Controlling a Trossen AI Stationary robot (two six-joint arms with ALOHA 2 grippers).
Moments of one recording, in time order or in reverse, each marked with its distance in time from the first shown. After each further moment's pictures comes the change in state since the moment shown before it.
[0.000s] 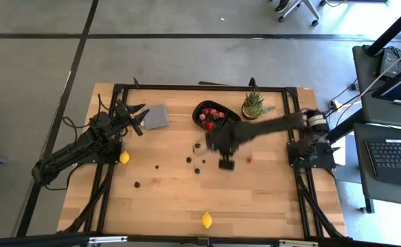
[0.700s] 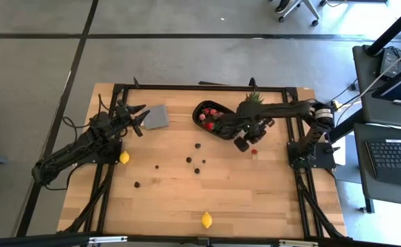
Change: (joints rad) left arm 0.000 0.000 0.000 -0.004 0.027 0.000; right arm -0.194 -0.063 -0.101 -0.537 -0.052 0.587
